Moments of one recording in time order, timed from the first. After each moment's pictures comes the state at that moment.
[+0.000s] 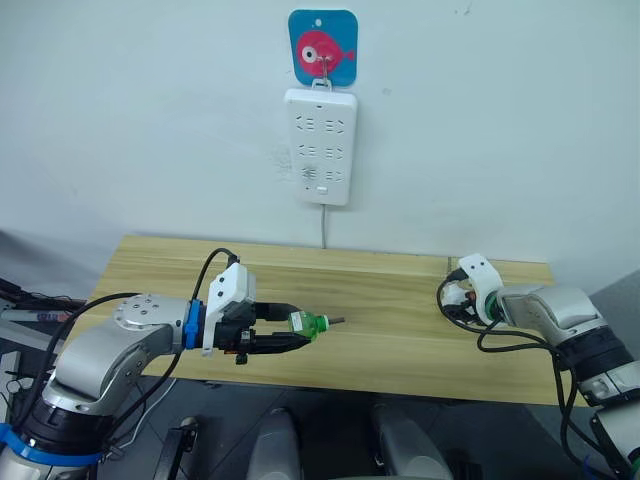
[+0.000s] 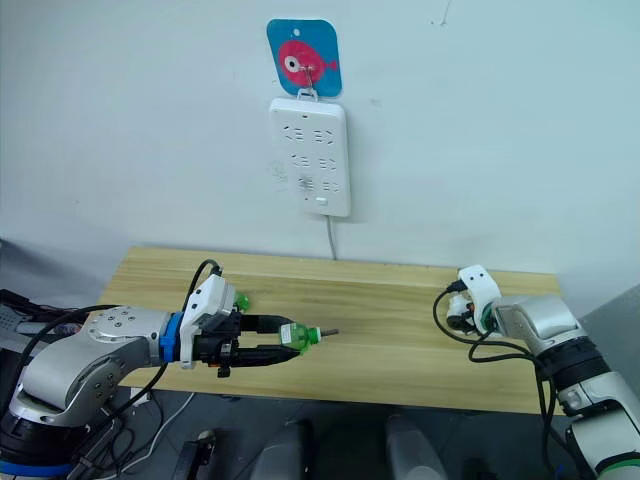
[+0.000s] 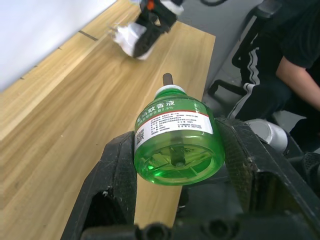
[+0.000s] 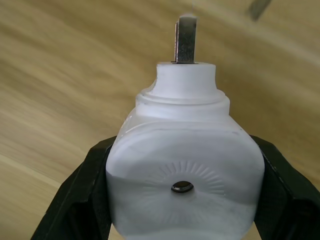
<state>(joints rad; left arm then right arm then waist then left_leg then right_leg) -0.17 0.85 -0.05 -0.36 -0.65 0.67 -1.08 -0.54 -0.73 0.35 0.26 0.47 1.01 0.34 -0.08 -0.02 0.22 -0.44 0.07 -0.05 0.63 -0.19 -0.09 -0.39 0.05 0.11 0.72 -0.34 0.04</state>
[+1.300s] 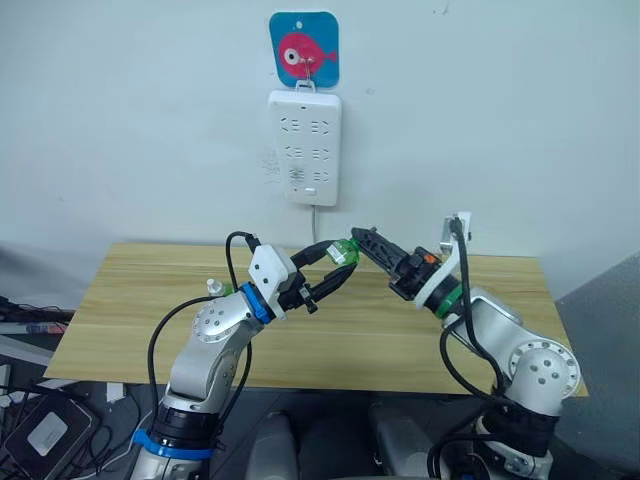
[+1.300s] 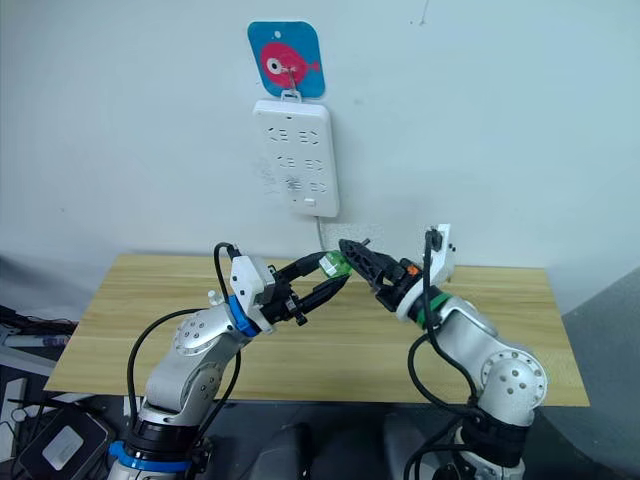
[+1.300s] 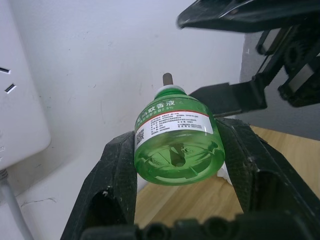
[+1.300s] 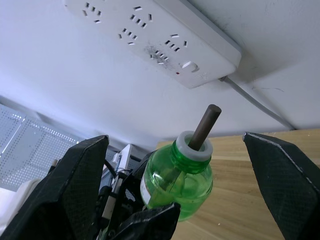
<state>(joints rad) -0.20 0.31 -0.08 -0.23 -0.39 0.18 -0.75 -0.32 0.12 -0.29 -0.52 1.16 1.16 -0.12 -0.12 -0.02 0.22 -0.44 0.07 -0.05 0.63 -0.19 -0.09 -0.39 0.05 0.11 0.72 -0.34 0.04</state>
